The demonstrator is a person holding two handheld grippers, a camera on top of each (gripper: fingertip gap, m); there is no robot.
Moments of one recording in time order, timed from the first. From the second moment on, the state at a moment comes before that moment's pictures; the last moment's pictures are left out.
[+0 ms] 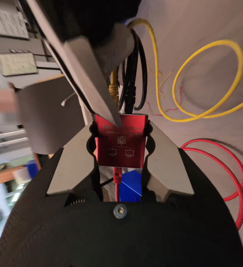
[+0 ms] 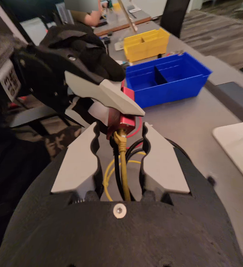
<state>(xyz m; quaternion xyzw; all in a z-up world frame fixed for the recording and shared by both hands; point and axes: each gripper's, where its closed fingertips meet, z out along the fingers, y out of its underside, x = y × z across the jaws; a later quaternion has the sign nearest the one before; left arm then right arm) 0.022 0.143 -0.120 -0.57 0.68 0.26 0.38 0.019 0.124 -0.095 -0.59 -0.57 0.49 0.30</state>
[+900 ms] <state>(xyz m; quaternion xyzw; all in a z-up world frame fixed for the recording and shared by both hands) -0.086 0.106 -0.001 -0.61 0.42 0.17 0.65 0.102 0.185 0.065 -0.57 -0.49 0.46 0.48</state>
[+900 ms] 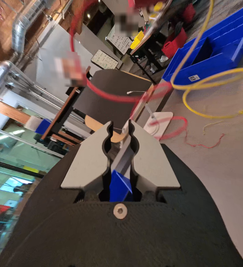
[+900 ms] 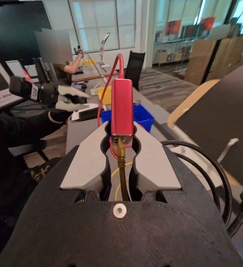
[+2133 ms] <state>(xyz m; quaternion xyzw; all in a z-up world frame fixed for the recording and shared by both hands) -0.139 0.110 -0.221 -0.81 0.33 0.02 0.48 0.343 0.449 -0.046 -0.55 -0.15 0.39 0.73</state>
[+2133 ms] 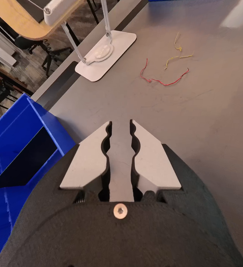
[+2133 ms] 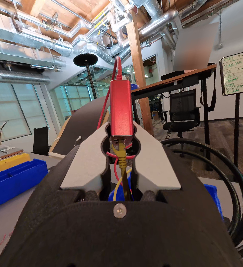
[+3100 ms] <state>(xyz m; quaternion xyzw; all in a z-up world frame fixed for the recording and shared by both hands) -0.142 0.112 -0.252 -0.83 0.34 0.01 0.45 0.299 0.508 -0.252 -0.85 -0.40 0.15 0.30</state>
